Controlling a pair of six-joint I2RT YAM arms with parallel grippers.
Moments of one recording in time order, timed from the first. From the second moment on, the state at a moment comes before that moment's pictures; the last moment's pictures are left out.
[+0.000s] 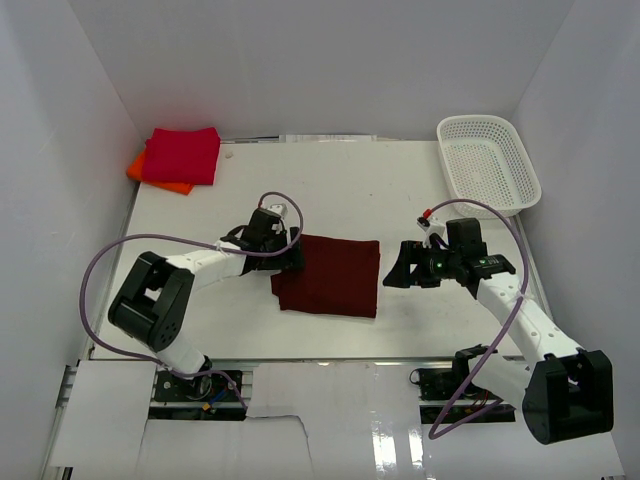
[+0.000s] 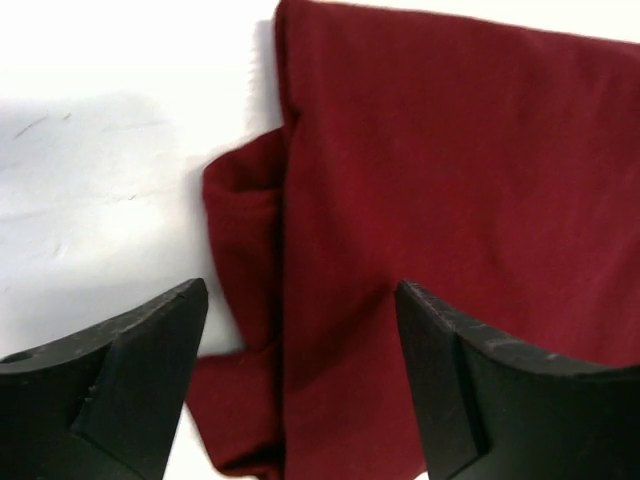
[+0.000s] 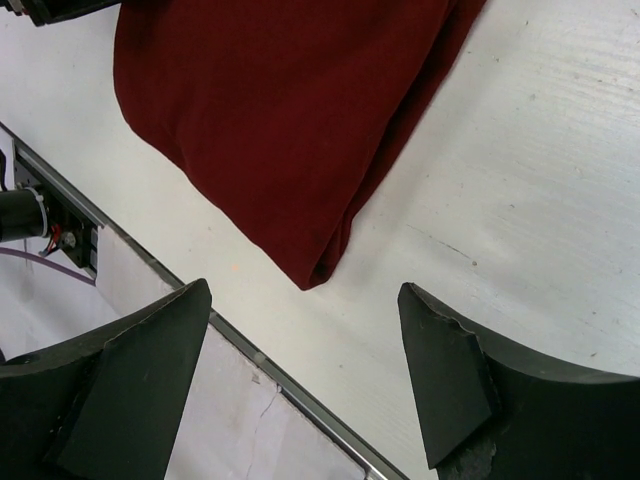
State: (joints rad) left arm -0.51 1.60 0.82 -0.12 0.07 -0.50; right arm 0.23 1.05 0.66 -0.50 -0.61 0.22
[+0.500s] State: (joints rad) left arm -0.50 1.66 0.80 -0.02 0.23 -0.52; right arm 0.23 1.04 0.66 -0.50 -0.62 0.22
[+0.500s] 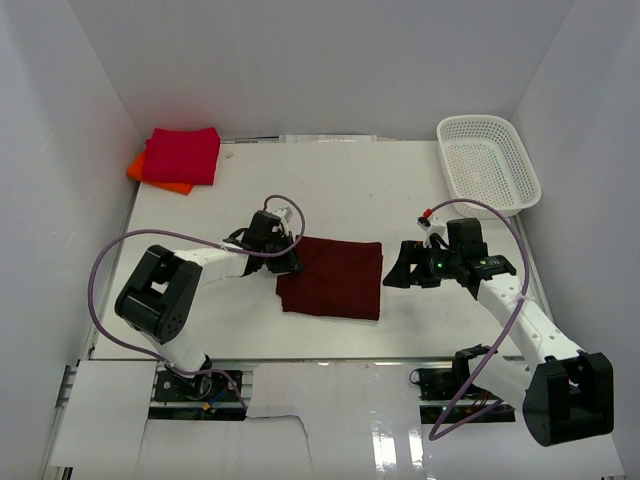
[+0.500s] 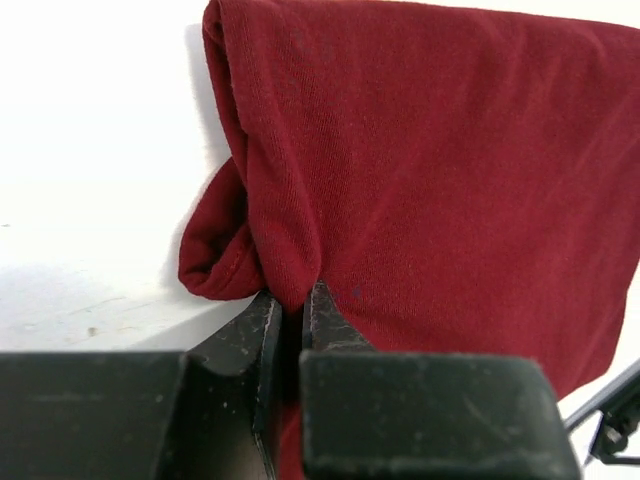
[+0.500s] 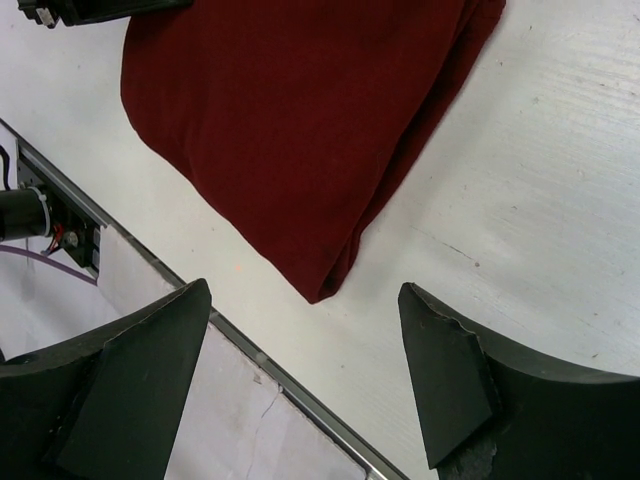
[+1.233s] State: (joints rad) left arm -0.37 1.91 1.26 -0.38 0.17 -0.37; right arm 0.23 0.97 0.66 -0.51 -0.64 0.23
